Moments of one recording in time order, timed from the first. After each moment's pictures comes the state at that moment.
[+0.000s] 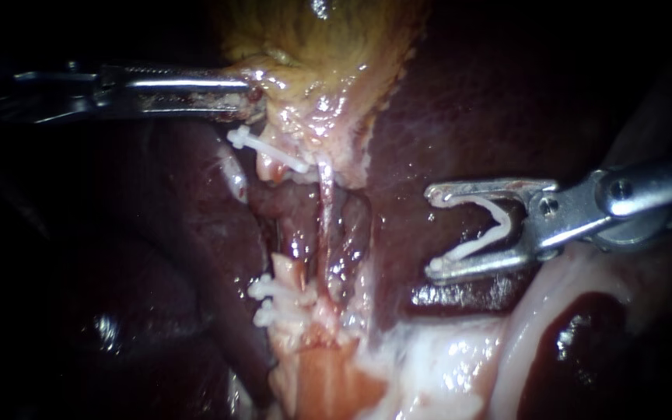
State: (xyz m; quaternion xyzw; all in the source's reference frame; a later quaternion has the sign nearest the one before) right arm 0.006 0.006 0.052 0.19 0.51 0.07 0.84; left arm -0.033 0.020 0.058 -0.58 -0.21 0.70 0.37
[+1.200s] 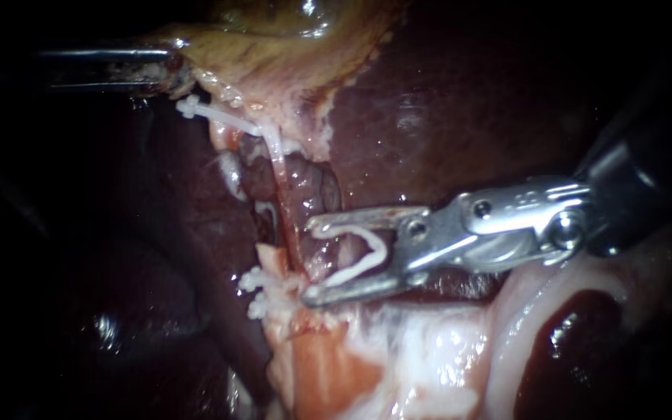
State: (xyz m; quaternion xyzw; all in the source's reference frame) right arm 0.020 0.003 0.057 0.28 0.52 0.08 0.80; left arm -0.026 0.021 0.050 -0.59 -0.22 0.68 0.37
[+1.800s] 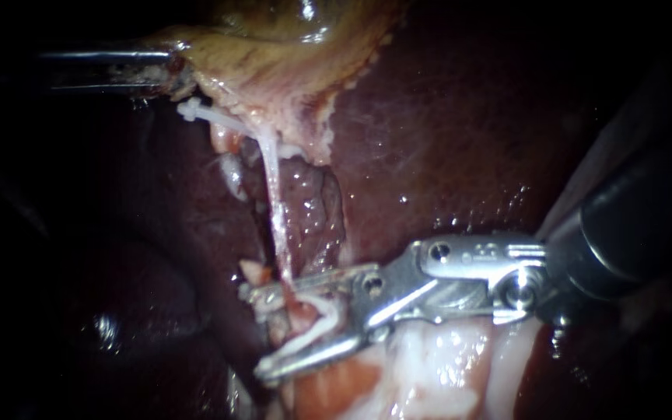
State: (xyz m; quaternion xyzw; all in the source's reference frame) right arm 0.022 -0.001 0.054 0.40 0.57 0.08 0.71; left arm -0.026 0.021 0.050 -0.59 -0.22 0.68 0.37
